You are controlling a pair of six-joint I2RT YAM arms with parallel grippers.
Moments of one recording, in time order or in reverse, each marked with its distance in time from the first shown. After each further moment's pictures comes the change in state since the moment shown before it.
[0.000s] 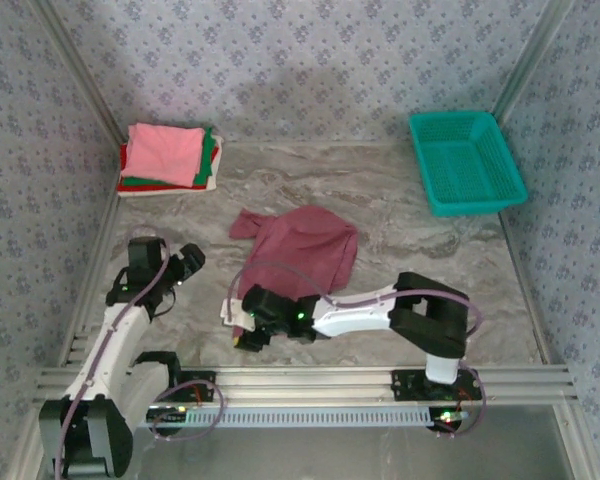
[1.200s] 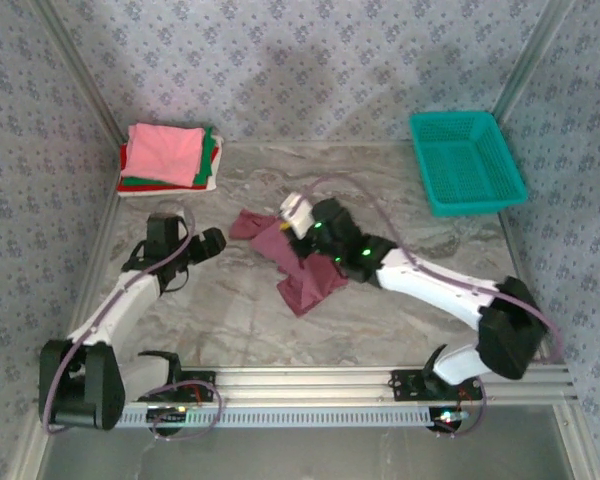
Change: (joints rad) left arm -0.130 0.297 0.148 0.177 0.065 0.129; right arm -0.474 -0.438 0.004 -0.096 0.035 0.086
